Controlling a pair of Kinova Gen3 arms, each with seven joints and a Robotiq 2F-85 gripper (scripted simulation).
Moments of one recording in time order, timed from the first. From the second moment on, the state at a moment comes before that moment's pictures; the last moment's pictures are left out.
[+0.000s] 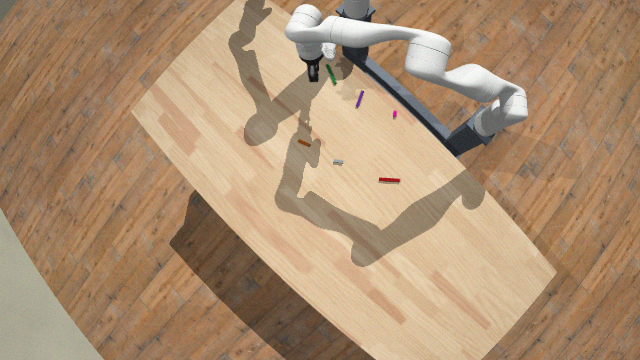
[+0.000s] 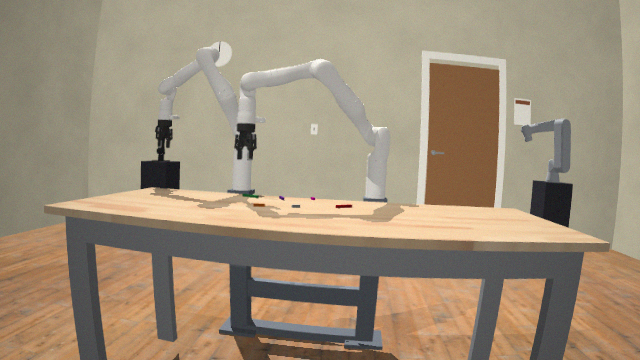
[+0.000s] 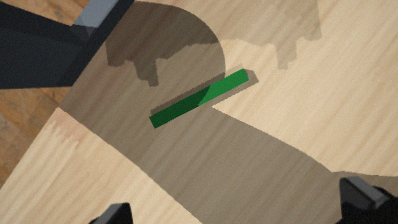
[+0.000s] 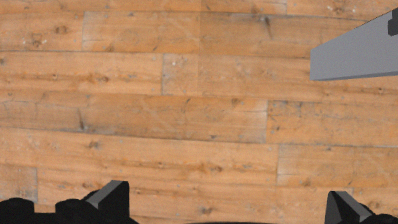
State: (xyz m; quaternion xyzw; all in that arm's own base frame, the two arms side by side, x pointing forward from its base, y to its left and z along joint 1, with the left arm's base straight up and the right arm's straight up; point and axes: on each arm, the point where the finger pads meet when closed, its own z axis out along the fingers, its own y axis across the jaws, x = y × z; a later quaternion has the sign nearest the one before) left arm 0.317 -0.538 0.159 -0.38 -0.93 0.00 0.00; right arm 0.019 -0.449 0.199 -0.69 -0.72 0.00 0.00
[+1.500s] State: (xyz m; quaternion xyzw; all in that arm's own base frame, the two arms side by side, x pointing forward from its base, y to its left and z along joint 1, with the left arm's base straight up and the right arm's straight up) left arm 0.311 -0.519 0.151 -0.32 -0.95 0.00 0.00; right arm 0.019 -0.449 0.199 -0.69 -0.72 0.00 0.00
